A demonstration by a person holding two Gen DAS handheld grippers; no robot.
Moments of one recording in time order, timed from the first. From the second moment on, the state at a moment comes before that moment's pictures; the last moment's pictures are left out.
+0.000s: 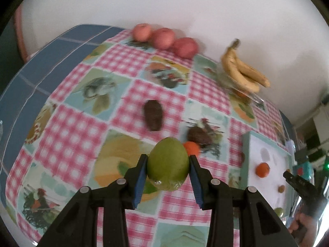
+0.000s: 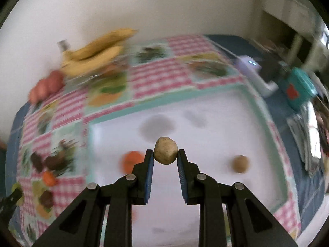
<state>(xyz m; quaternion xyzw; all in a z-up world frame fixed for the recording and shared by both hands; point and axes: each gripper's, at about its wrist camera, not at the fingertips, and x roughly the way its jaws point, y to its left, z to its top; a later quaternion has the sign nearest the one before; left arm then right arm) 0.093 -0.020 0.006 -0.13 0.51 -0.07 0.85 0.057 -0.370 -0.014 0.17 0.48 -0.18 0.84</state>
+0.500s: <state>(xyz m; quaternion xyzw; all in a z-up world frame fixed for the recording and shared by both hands) 0.118 -0.189 0.006 -0.03 0.50 -0.24 0.83 0.054 -0.421 -0.024 0.20 0.47 -0.21 0.84</state>
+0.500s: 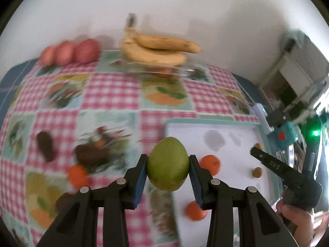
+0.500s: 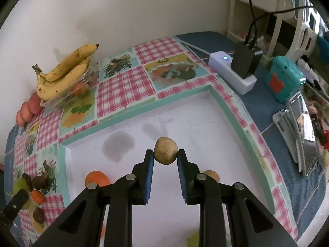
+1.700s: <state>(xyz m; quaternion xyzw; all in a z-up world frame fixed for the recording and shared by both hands) 0.148 -0.257 -0.037 0.00 0.52 -0.28 0.81 0.092 -0.448 -0.060 0.16 0.49 -0.26 0.82</state>
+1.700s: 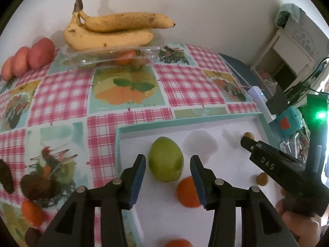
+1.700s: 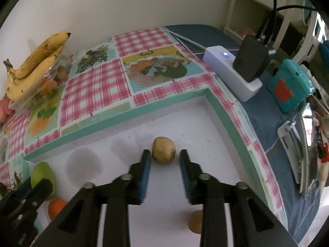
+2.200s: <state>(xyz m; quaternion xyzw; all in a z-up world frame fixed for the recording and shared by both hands) 0.123 -0.153 0.009 0.00 0.49 -0.18 0.86 0.066 -0.392 -0.015 0.13 0.48 -0.22 0.84</state>
